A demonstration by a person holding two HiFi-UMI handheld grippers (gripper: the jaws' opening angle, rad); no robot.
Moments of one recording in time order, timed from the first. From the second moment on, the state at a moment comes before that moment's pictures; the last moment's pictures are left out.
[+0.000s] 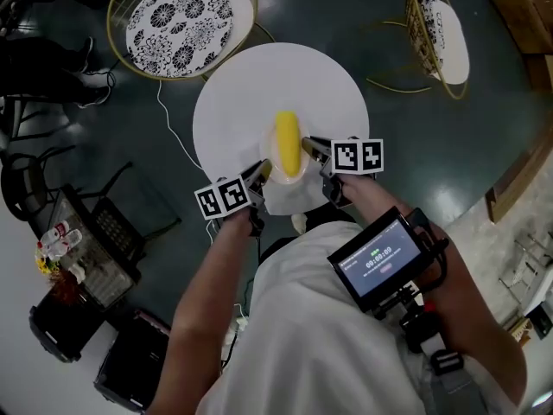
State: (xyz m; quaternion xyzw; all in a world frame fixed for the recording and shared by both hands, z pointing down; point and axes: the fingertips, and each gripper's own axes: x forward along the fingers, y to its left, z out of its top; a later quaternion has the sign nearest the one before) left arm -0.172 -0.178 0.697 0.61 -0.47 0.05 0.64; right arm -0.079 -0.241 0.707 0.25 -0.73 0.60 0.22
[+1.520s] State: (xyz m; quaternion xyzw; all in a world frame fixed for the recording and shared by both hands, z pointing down) left arm -0.206 -0.243 0.756 0.60 -0.53 0.08 0.59; right arm -0.119 -0.312 0.760 0.27 -0.76 0.53 0.26
